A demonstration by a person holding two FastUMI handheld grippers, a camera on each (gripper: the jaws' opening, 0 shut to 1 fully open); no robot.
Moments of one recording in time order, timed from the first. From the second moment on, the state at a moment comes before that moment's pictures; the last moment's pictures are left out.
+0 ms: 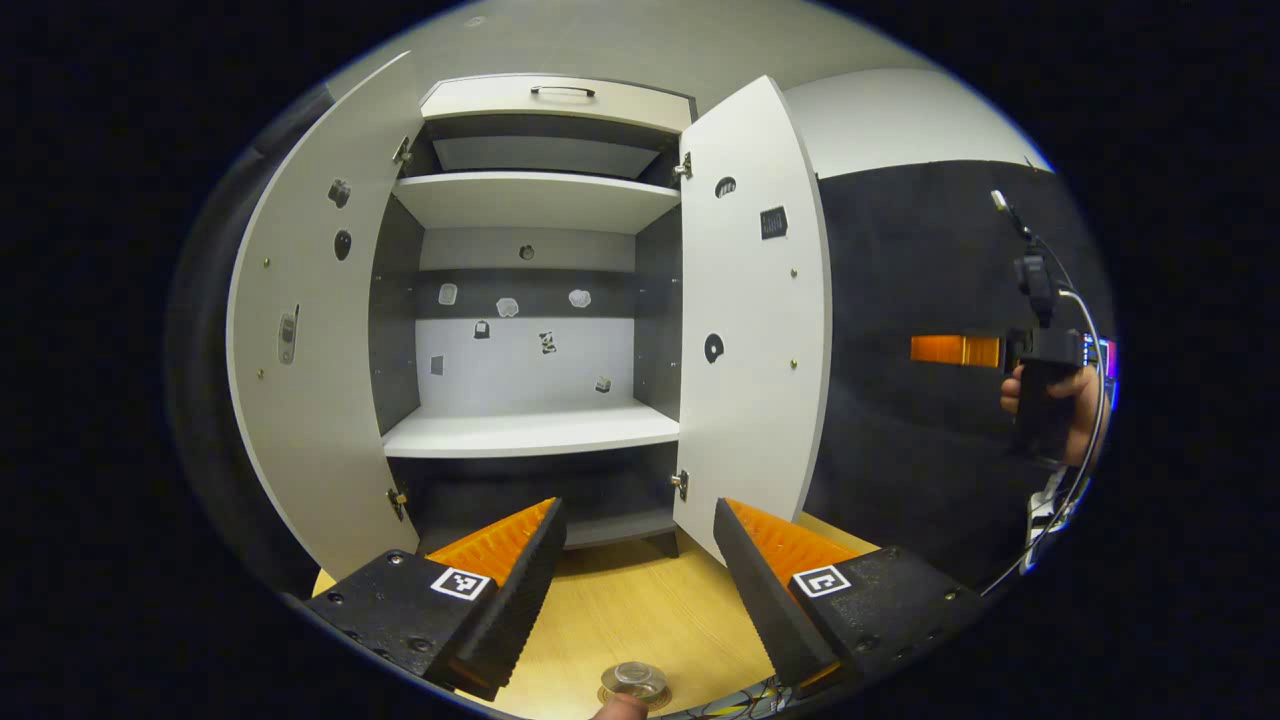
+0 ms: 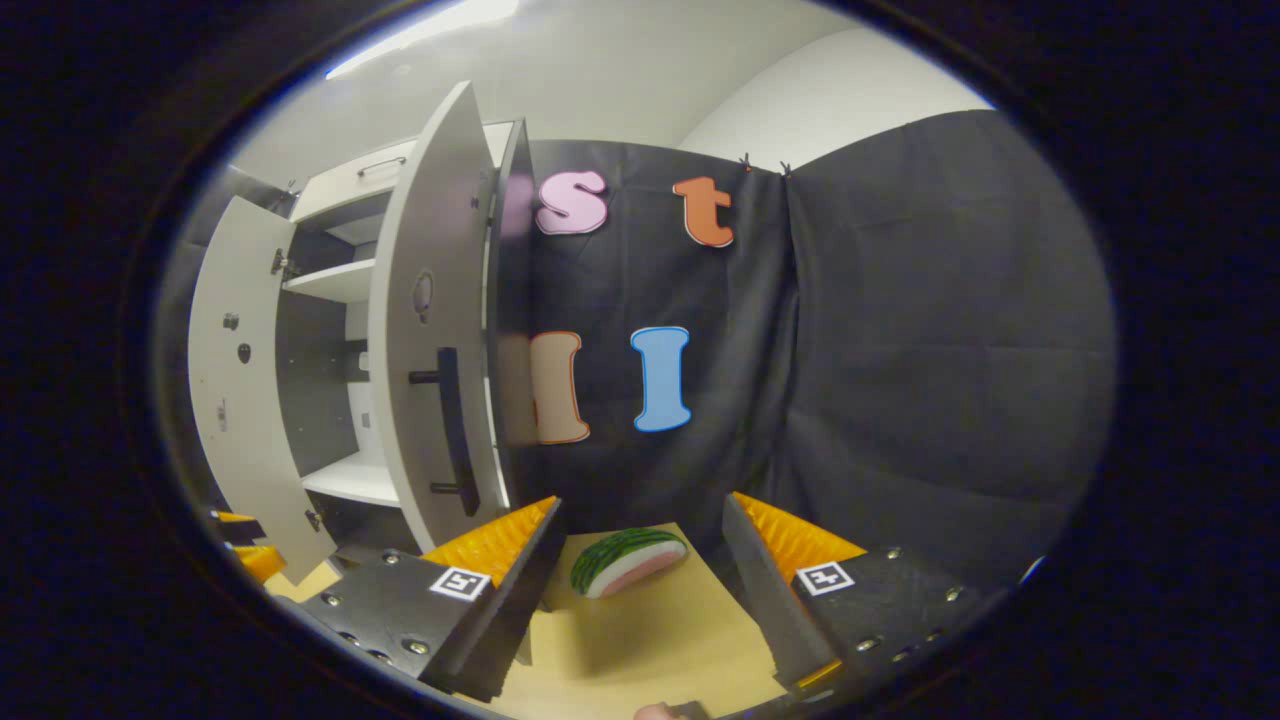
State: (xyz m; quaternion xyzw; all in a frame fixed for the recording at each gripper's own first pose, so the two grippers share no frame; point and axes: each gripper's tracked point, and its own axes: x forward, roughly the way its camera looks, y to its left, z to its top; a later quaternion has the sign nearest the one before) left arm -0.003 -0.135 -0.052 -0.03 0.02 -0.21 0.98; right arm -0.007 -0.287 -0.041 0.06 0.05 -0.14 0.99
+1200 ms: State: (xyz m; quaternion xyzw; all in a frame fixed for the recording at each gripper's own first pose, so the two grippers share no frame) left arm -0.010 0.040 -0.057 -0.02 0.06 -0.06 1.00; right arm 0.104 -0.219 -0.061 0.03 0.12 -0.03 0.99
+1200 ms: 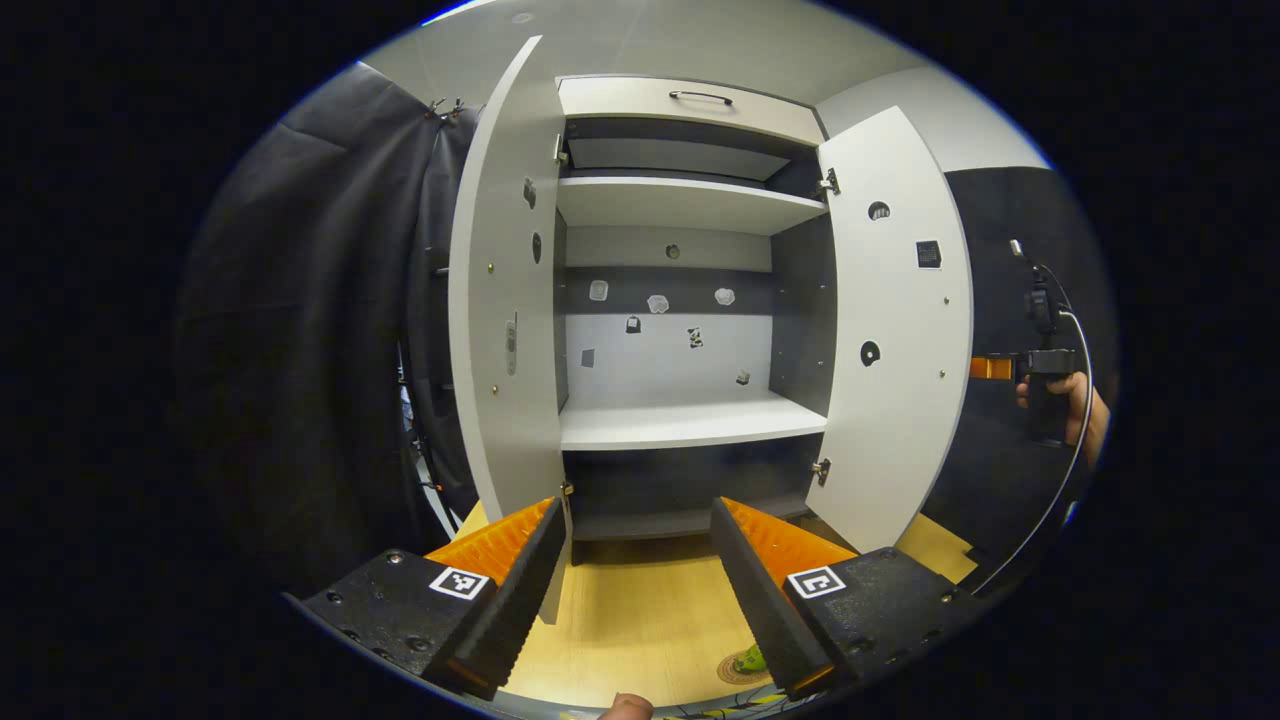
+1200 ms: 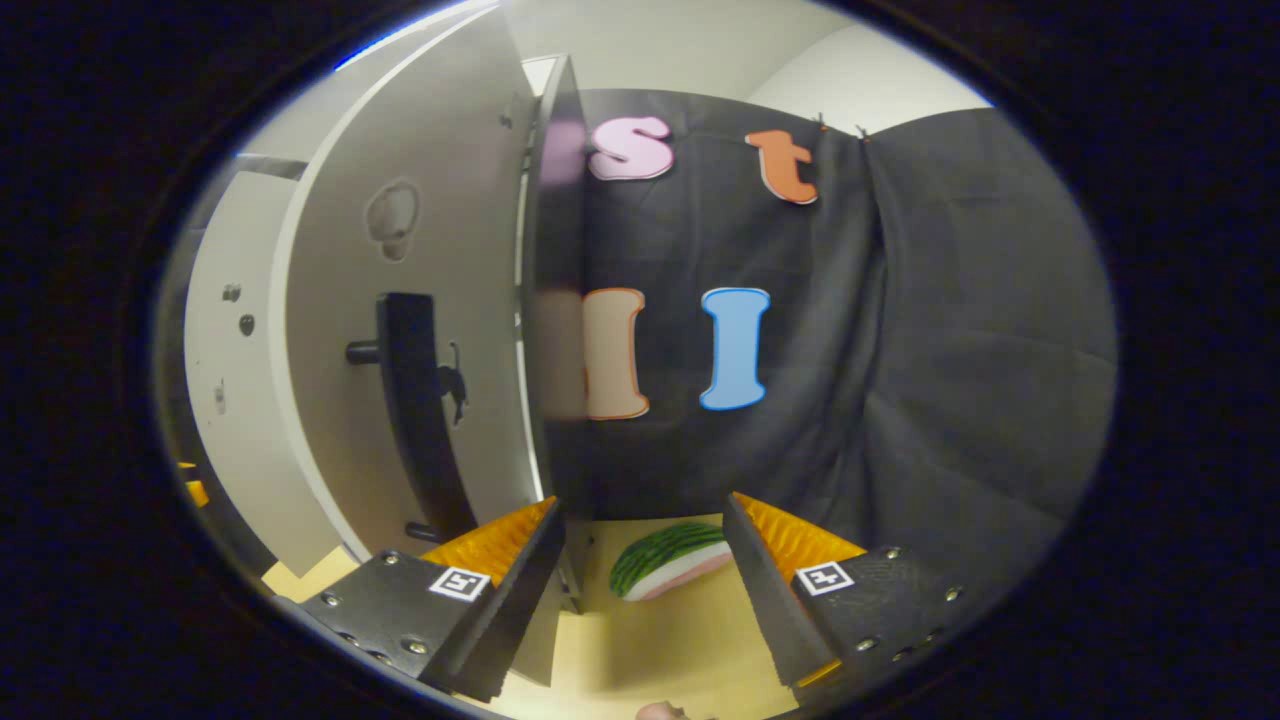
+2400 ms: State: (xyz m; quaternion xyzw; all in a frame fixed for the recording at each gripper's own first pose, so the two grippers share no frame) left arm -0.020 0.115 -0.079 -0.04 0.08 -0.03 1.00; right arm 0.129 -0.066 -0.044 0.06 0.10 0.04 0.99
